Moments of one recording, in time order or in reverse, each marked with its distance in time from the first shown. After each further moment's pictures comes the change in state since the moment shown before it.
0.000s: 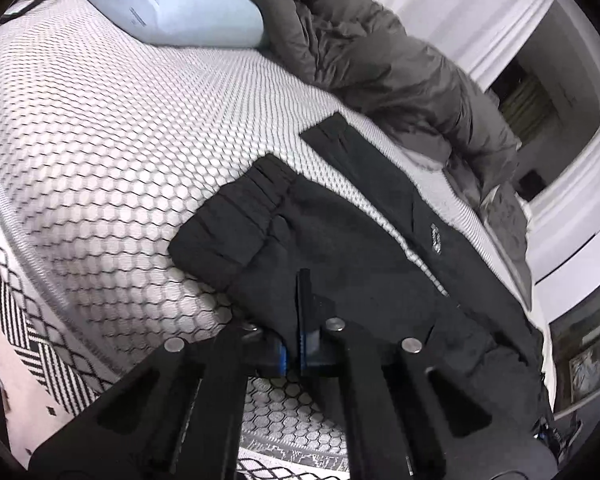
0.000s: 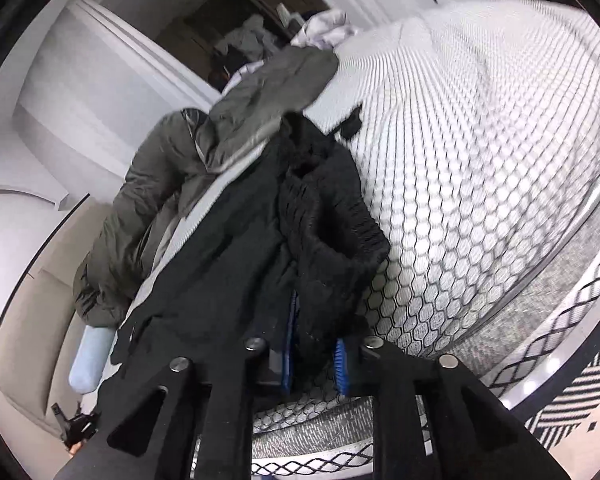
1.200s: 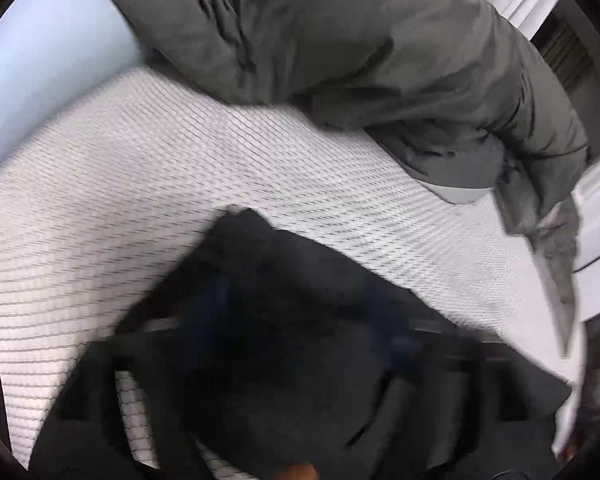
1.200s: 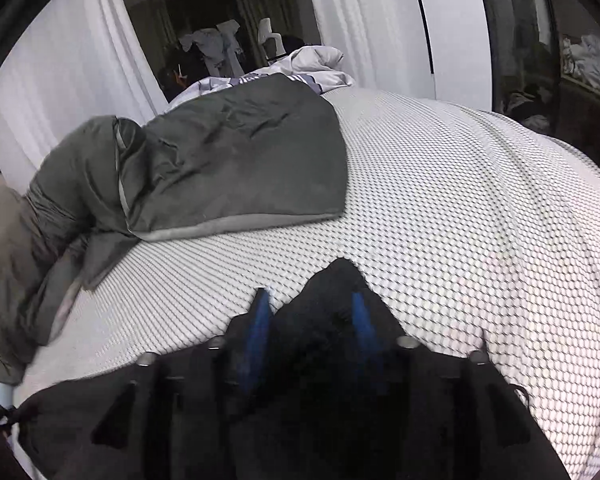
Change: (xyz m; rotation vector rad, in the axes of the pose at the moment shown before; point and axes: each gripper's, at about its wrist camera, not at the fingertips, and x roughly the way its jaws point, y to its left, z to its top) left arm 0.257 -0.159 0.204 0.124 0.140 0.216; right arm 0.182 0.142 0.198 -0.191 -0.104 -0.414
